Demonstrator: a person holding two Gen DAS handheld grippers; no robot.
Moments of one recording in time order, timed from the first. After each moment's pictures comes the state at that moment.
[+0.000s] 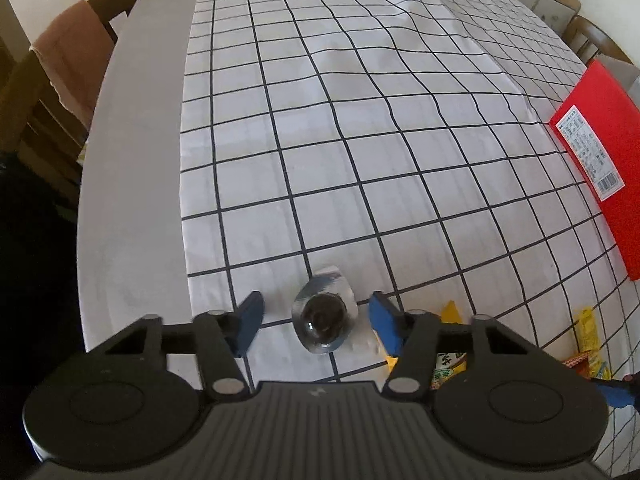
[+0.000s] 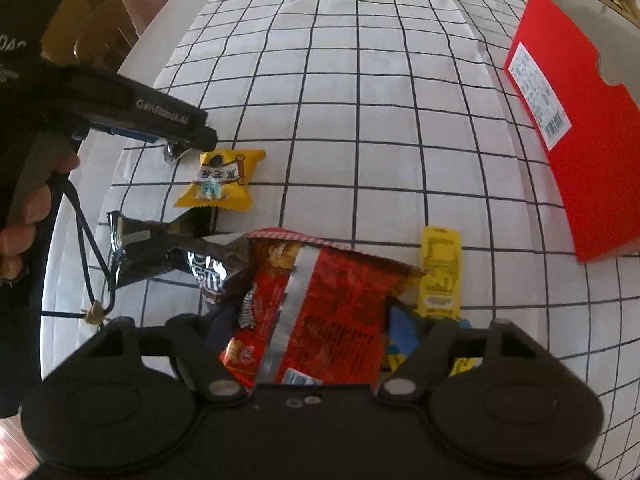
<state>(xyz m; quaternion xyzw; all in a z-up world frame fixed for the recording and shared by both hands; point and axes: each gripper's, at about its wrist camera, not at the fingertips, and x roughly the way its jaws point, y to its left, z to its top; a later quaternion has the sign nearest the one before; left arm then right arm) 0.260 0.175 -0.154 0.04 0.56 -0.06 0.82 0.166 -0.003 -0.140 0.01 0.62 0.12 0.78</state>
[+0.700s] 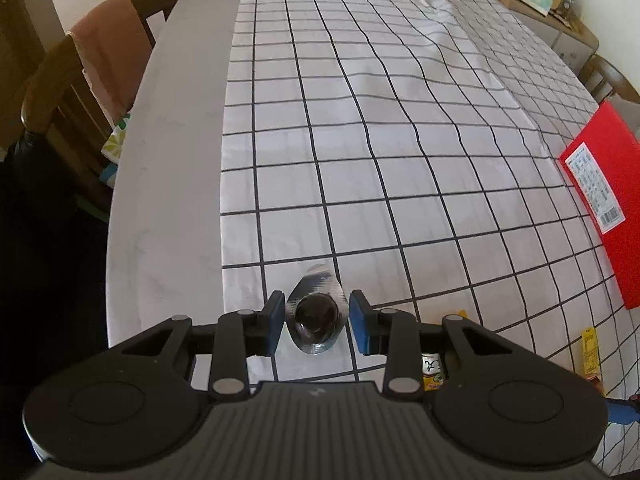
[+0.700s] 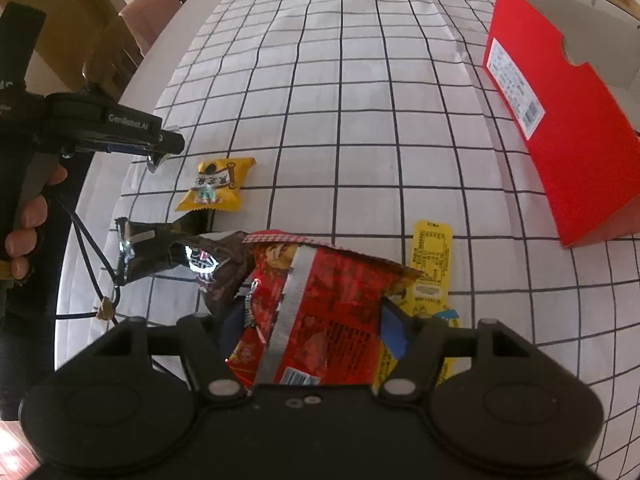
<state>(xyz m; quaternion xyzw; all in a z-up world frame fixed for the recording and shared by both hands) 0.246 0.196 -0.138 0.00 0.54 -0.03 0.84 0.154 -0.021 -0.124 0.04 0.60 0.13 0.79</state>
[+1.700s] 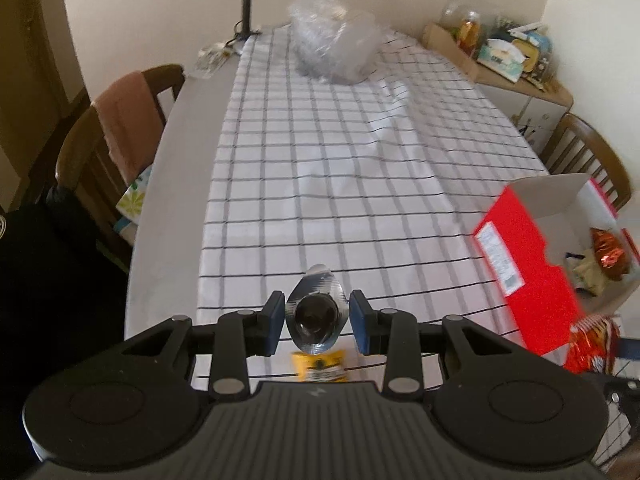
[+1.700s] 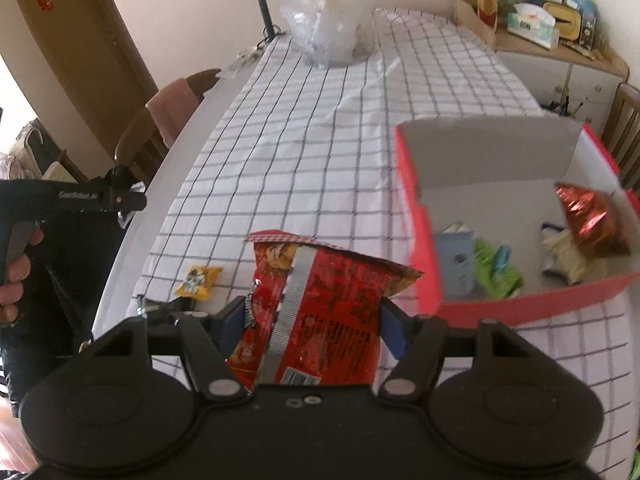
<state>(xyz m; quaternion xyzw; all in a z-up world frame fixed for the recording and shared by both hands) 0.202 0.129 -0.017 -0.02 0.46 -0.02 0.89 0.169 -0.156 -0.020 0.06 0.50 0.16 0.85</state>
